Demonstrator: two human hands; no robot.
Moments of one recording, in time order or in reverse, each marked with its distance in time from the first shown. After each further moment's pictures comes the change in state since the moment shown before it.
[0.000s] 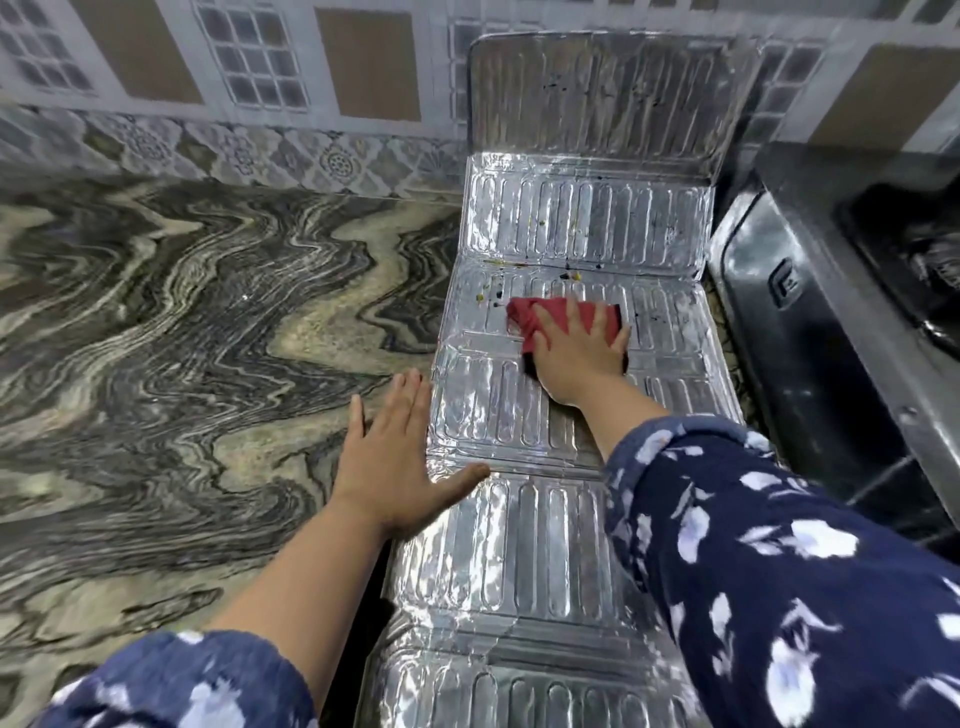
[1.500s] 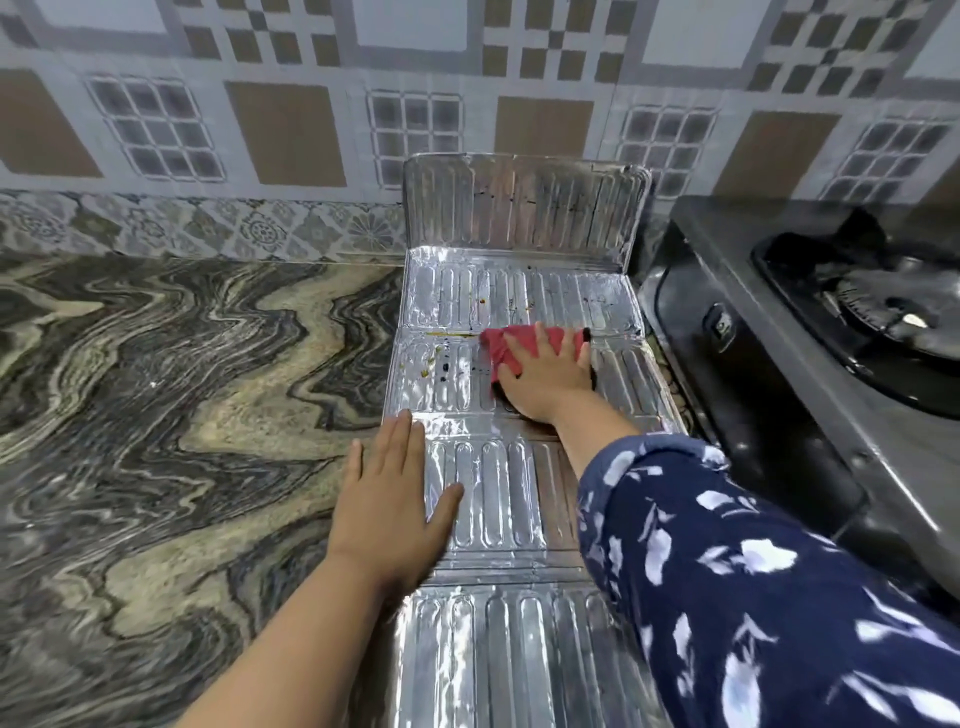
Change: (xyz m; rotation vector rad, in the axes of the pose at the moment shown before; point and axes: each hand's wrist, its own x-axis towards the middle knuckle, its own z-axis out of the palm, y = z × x) left_hand 0.054 0.025 0.014 -0.114 0.173 0.092; right_hand 0.045 0.027 -0.014 -0.055 0.008 0.062
